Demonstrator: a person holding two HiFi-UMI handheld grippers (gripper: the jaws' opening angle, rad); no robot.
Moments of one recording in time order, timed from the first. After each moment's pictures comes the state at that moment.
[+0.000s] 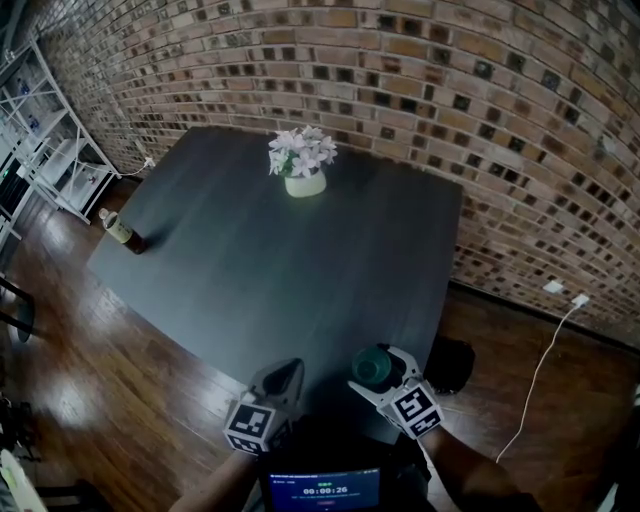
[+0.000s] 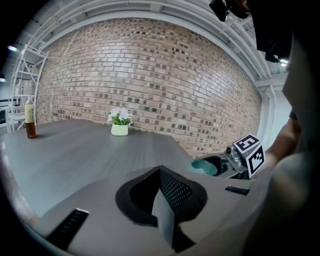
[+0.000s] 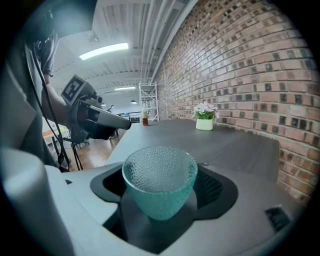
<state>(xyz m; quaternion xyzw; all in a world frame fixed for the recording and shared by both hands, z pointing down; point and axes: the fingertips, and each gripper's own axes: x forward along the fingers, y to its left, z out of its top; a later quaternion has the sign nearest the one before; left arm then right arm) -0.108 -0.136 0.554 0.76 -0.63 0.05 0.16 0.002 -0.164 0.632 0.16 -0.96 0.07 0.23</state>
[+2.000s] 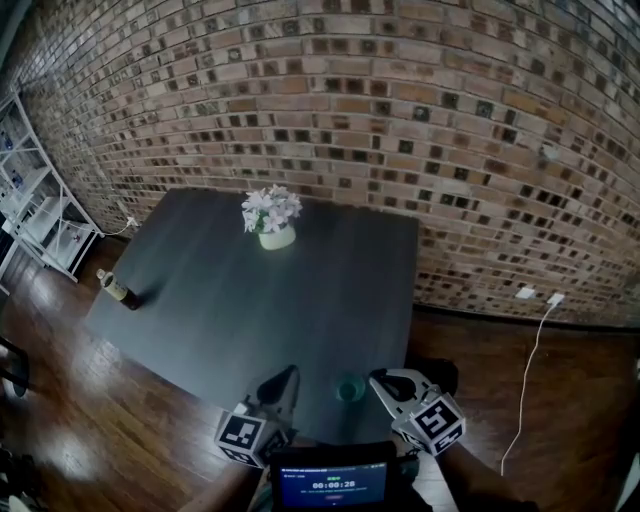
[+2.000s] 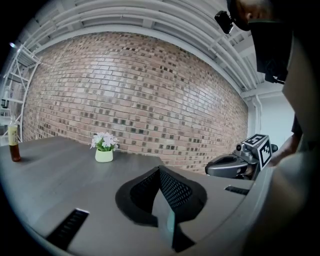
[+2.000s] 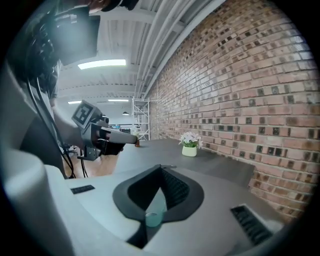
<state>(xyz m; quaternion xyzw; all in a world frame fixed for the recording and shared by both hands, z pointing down) -0.082 -0.160 0.437 0.80 -0.59 -0.01 0.11 0.055 -0.170 0.484 0.22 -0.96 0.02 0.17</state>
